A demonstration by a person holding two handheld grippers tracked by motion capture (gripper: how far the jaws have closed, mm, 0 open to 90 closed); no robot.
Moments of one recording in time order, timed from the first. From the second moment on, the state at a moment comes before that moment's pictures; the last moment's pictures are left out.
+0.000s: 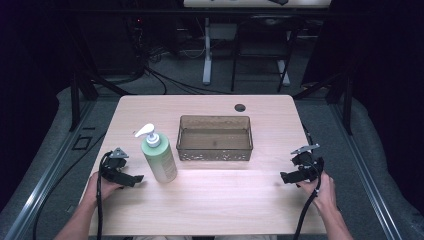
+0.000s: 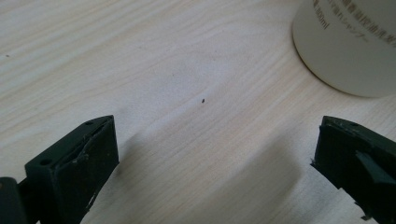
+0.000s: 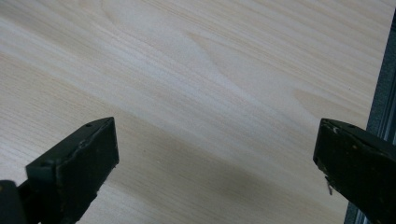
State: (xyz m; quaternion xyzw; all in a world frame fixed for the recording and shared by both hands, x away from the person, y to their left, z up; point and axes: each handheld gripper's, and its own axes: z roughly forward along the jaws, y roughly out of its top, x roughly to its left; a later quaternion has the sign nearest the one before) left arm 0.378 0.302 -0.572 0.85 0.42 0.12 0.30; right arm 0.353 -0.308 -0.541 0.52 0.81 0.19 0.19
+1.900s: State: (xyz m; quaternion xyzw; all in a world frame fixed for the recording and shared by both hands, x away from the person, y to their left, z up) left arm 0.354 0.271 -0.375 0.89 0.34 0.10 0.29; right arm 0.356 -0.301 -0.533 0.50 0.84 0.16 0.16
